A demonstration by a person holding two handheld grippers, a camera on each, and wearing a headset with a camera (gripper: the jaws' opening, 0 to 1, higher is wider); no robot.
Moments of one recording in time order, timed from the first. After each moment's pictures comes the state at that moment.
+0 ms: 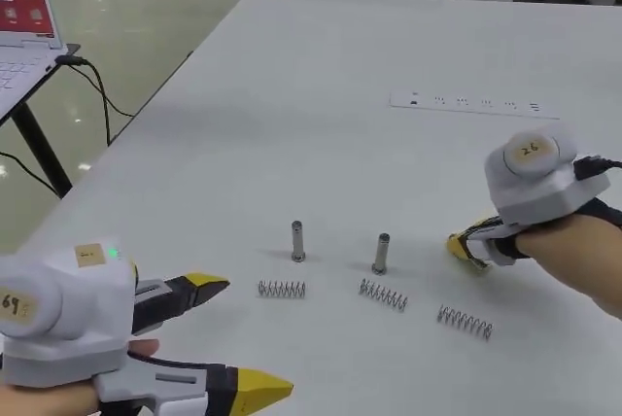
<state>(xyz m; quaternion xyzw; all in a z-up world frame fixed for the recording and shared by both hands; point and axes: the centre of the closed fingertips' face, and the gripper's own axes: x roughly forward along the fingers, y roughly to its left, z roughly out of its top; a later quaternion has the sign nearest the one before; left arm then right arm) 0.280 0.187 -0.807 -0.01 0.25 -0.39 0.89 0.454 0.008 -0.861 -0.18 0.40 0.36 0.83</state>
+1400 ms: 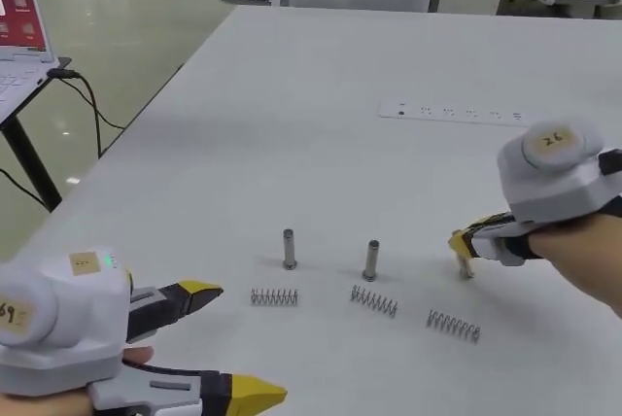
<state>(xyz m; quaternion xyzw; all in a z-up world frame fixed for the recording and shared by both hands) 0.280 0.186 -0.805 0.00 0.24 -0.39 0.89 0.432 0.005 -0.819 -0.17 0.38 0.36 0.84</state>
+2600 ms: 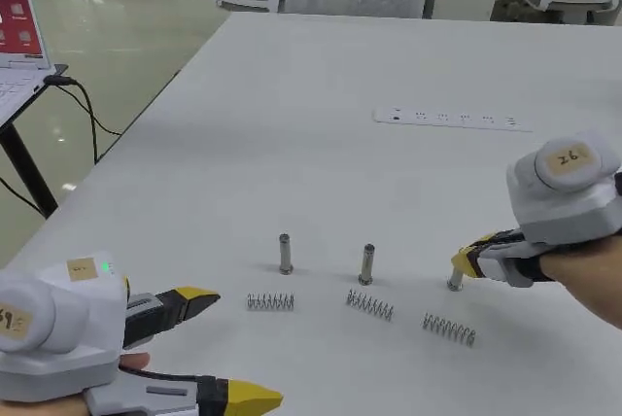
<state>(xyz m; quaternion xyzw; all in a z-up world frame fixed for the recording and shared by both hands) 0.279 0.186 -0.806 0.00 0.25 -0.39 0.89 0.413 -0.003 -0.818 -0.16 0.38 0.36 0.84</state>
